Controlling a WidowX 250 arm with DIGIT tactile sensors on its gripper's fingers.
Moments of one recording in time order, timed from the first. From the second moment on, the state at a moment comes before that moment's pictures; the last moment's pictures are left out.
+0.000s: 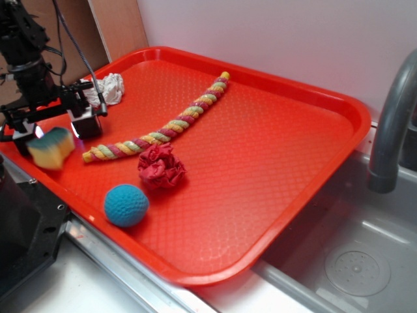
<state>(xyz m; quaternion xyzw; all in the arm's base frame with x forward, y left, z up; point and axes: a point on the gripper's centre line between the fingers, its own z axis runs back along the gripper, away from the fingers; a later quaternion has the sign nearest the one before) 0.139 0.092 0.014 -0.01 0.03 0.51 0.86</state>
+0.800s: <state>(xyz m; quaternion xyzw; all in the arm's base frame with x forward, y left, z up) 0.141 0.080 0.018 0.05 0.05 0.49 0.87</state>
